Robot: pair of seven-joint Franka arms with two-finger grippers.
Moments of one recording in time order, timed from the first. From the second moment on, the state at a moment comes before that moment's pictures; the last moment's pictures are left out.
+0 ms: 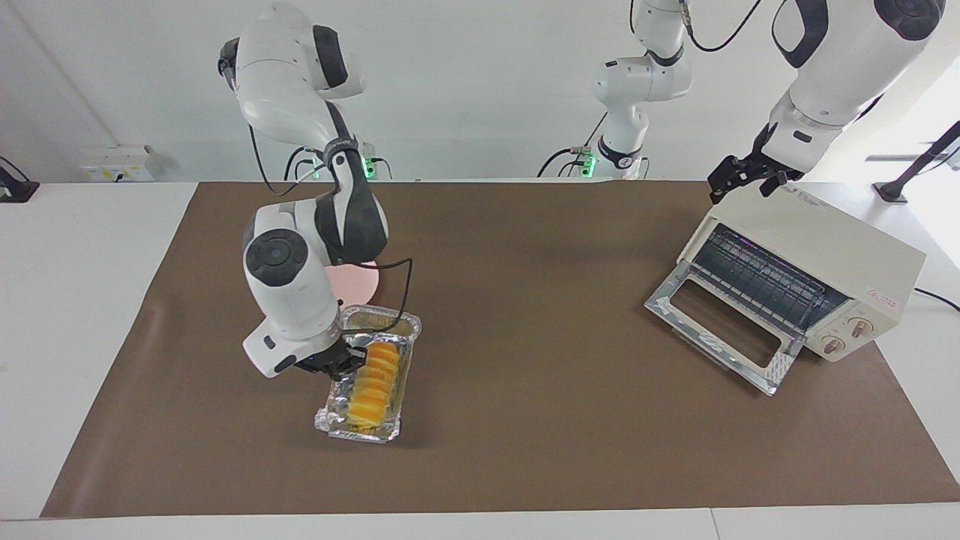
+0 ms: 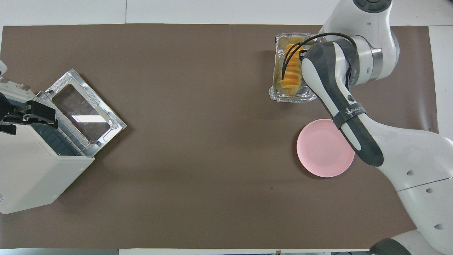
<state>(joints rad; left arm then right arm) 0.02 -0.03 -0.08 -1.62 0.00 1.45 -0.13 0.12 0.68 0.05 -1.20 -0.08 1.91 0.23</state>
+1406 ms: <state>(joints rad) 0.02 -0.03 -0.08 -1.62 0.00 1.45 -0.13 0.16 0.62 0.05 -1.39 -0.09 2.04 0.19</state>
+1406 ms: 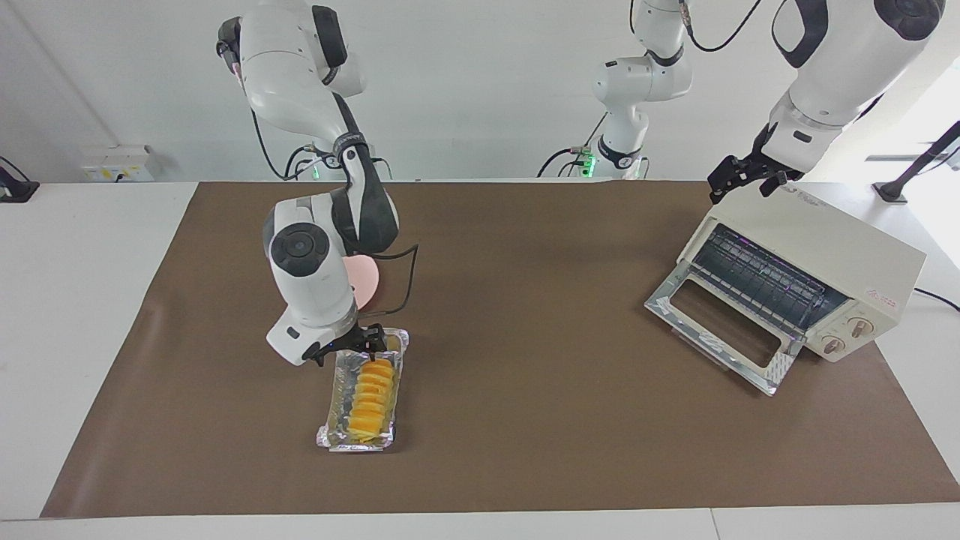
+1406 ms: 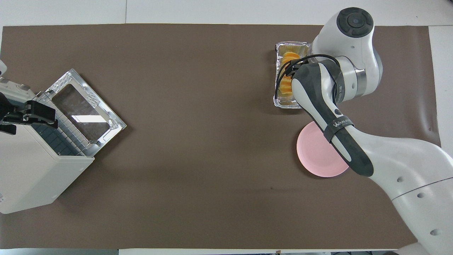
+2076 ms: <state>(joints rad) 0.02 -0.03 -0.08 -1.62 0.00 1.45 -0.13 0.21 0.65 0.05 -1.43 -0.15 2.14 0.27</state>
